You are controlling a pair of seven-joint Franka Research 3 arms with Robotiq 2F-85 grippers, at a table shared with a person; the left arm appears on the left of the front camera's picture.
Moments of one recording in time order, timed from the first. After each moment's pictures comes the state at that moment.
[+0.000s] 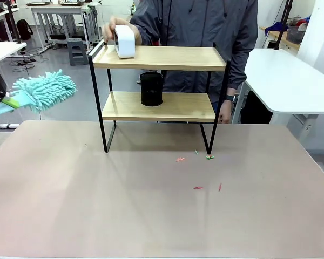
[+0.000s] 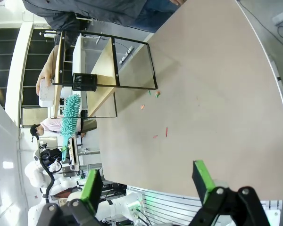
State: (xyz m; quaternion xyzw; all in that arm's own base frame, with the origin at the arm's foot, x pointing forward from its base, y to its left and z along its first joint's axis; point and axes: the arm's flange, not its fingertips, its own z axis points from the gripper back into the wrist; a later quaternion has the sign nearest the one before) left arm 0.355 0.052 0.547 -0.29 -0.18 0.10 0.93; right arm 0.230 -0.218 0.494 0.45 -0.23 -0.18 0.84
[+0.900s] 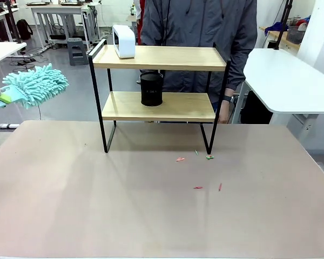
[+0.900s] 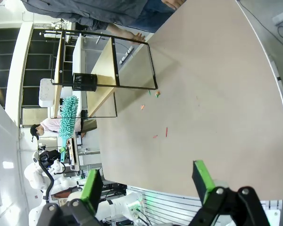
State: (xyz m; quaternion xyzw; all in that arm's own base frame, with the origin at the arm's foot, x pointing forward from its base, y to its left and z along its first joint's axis) left arm 0.345 0.055 0.554 -0.29 -0.19 0.12 0.93; right arm 0.230 -0.218 0.493 0.45 -0.23 -0.18 0.84
